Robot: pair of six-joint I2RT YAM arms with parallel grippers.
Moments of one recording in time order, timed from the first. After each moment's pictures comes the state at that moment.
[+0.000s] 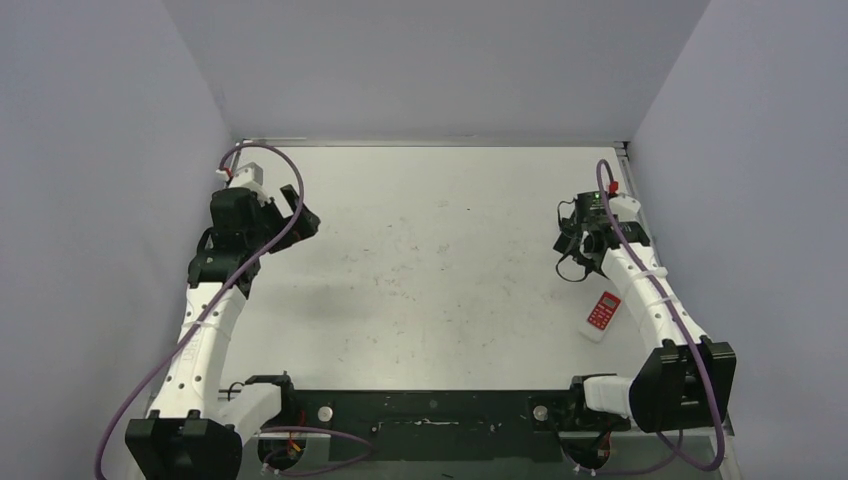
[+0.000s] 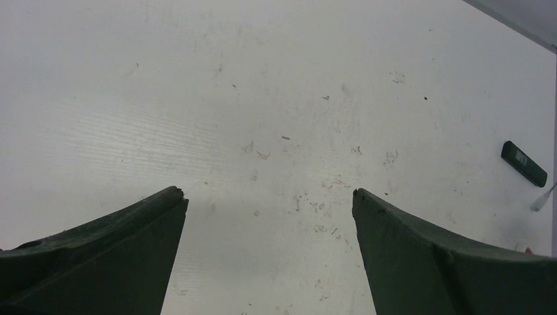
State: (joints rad) left arm -0.01 1.02 1.00 -0.53 0.10 -0.45; right arm 0.09 1.27 1.03 -0.82 0.43 0.57
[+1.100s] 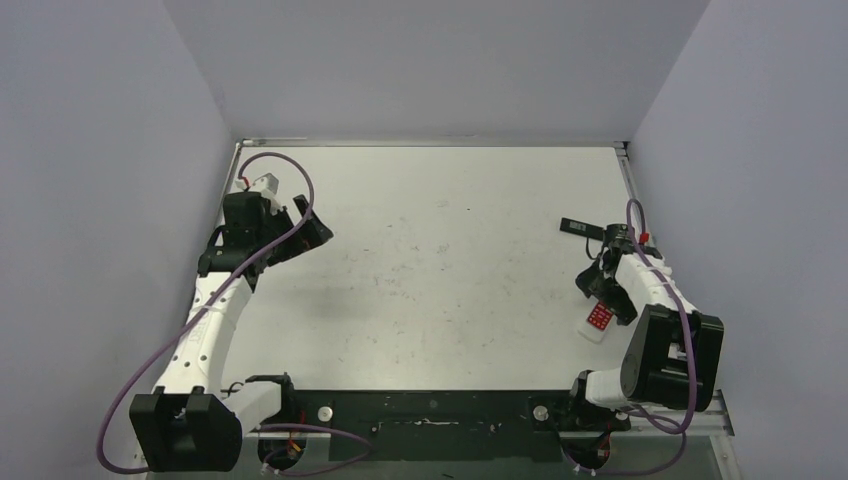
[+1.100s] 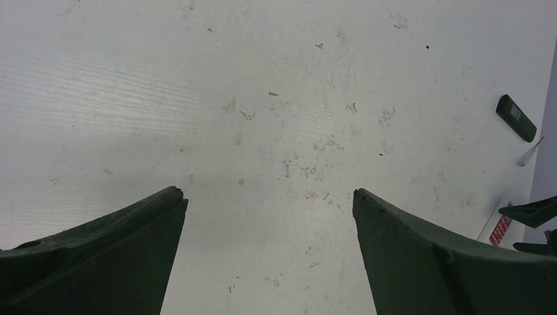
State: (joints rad) left arm -0.01 1.09 0.96 -0.56 0.23 -0.47; right arm -0.21 1.38 0.79 -0.76 0.35 0.64
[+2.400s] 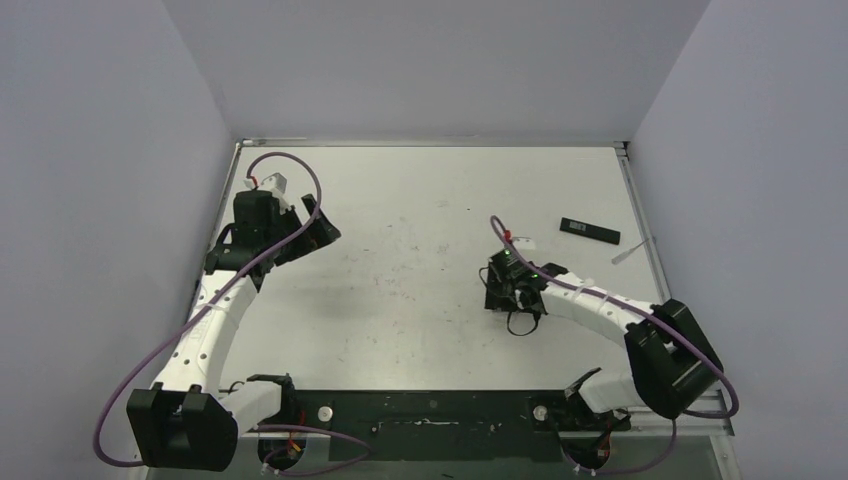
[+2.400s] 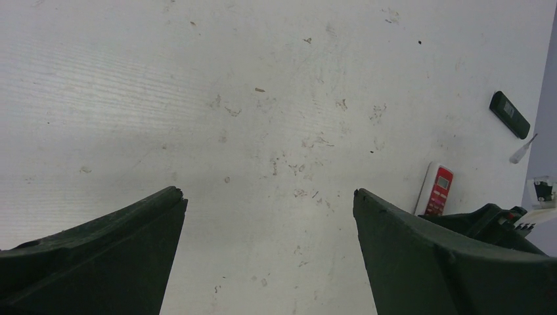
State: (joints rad) left arm -0.08 1.11 0.96 -0.55 0.20 -0.52; right arm 0.54 1.35 0.68 -0.49 0.25 0.63
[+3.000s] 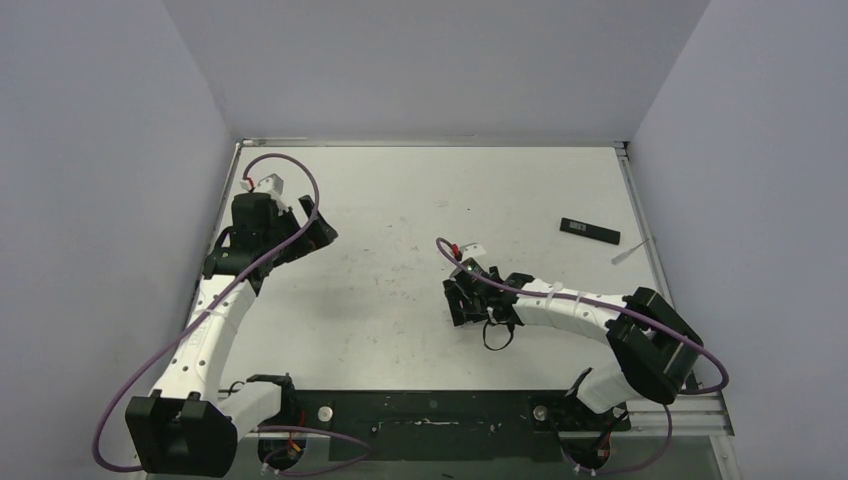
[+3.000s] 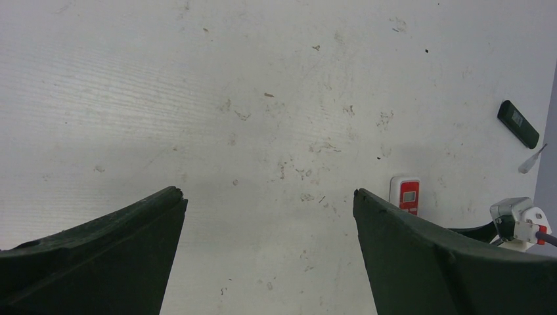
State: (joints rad) left arm -0.08 1.08 0.95 -0.55 0.16 -0.51; right arm 0.86 1.47 0.76 -0.39 0.26 0.46
